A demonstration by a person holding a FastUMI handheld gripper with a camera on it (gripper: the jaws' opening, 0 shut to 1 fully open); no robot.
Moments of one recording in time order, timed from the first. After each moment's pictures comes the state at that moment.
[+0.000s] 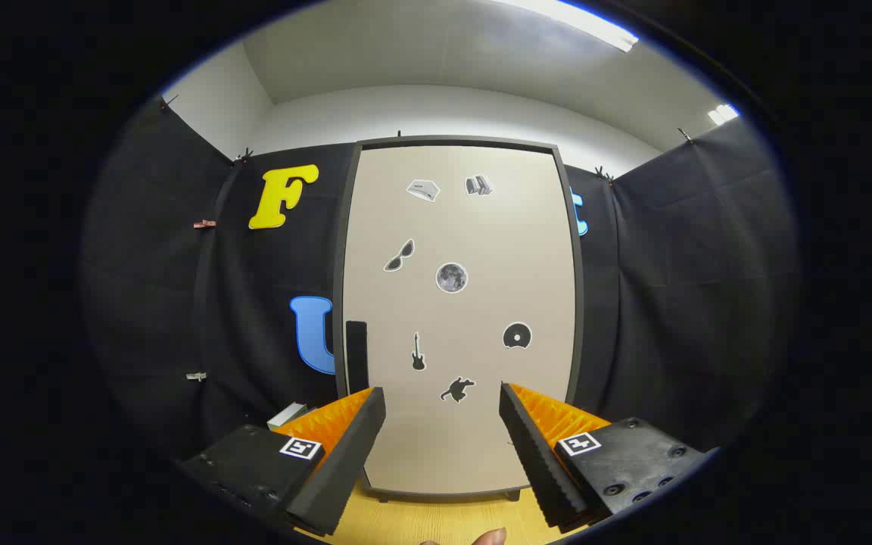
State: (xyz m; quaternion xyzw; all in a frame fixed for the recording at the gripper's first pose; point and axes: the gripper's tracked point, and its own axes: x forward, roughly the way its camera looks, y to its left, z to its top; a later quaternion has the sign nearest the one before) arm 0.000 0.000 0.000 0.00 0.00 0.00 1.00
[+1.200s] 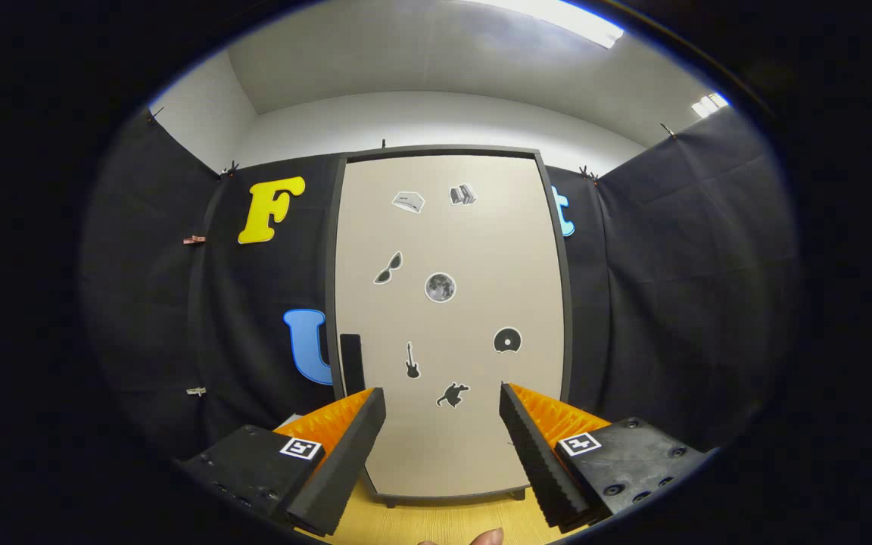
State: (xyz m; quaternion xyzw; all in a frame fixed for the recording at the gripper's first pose) arm -0.002 -0.002 0.012 0.03 -0.01 -0.02 1.00
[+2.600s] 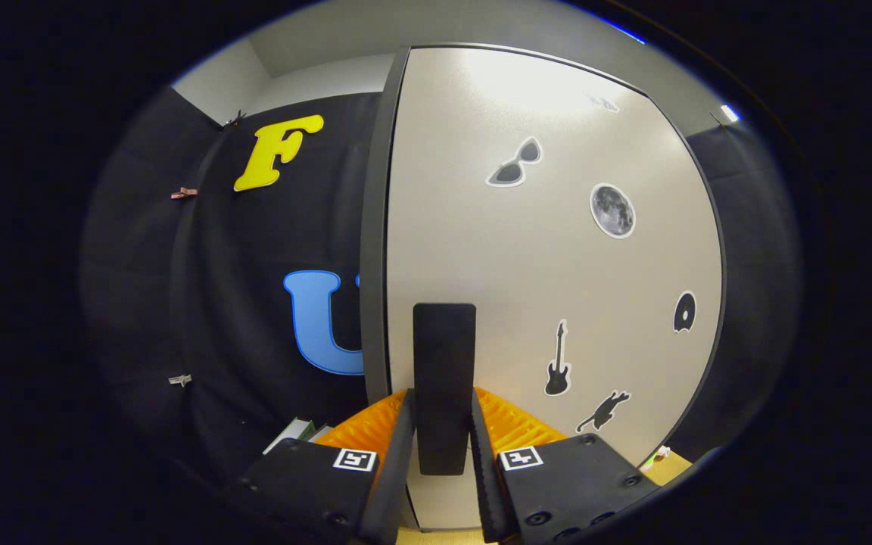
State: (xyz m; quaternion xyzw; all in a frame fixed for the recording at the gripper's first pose) arm 0.188 0.123 -0.078 0.01 0.07 0.01 1.00
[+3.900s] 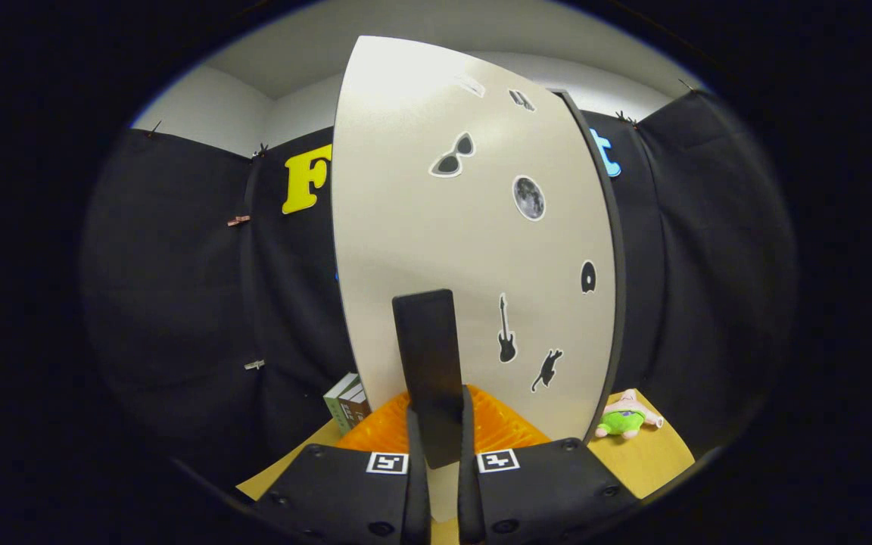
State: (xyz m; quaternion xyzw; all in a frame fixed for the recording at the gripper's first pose) arm 0.031 0.053 -0.033 0.06 0.09 0.09 0.99
